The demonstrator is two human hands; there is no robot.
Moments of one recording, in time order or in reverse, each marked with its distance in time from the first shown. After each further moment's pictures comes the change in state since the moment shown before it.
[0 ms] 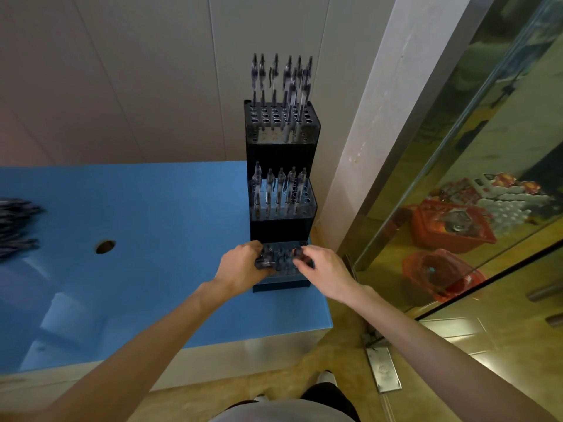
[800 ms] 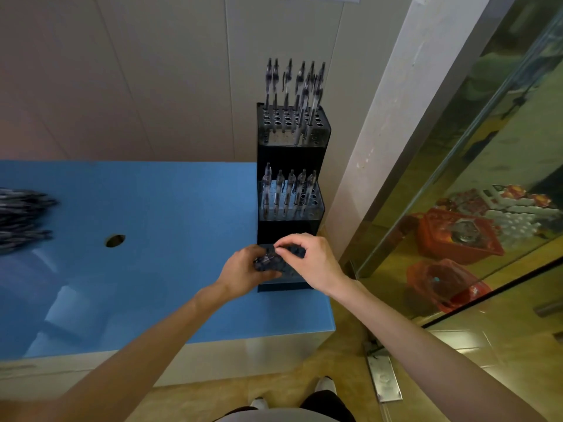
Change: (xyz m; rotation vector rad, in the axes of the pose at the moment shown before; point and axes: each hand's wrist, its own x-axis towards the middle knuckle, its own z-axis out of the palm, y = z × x) left_hand -0.009 -0.015 0.005 -0.277 -0.041 0.012; right_hand 0.015 -0.047 -0.004 0.246 0.132 -0.113
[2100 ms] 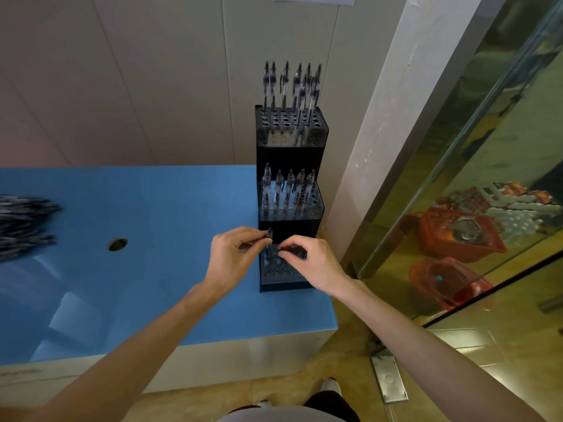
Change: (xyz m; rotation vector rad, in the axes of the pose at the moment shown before) left_hand -0.014 0.024 -0.034 -0.156 0.476 0.334; right_hand -0.002 0.004 0.002 -0.025 -0.041 0.050
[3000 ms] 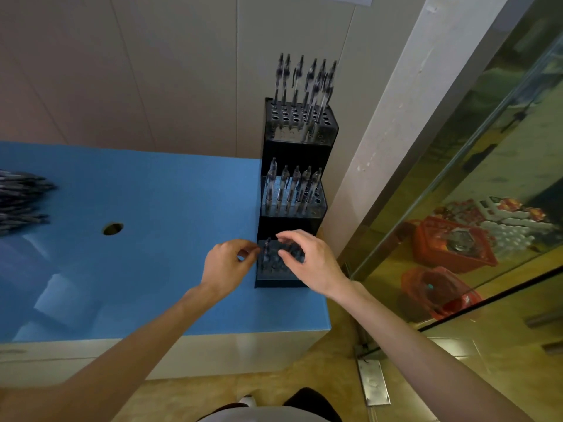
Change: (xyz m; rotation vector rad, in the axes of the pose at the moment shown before) left_hand -0.025 -0.034 0.014 0.248 -0.132 -0.246; right_hand -0.001 0.003 0.000 -0.147 -0.014 -0.136
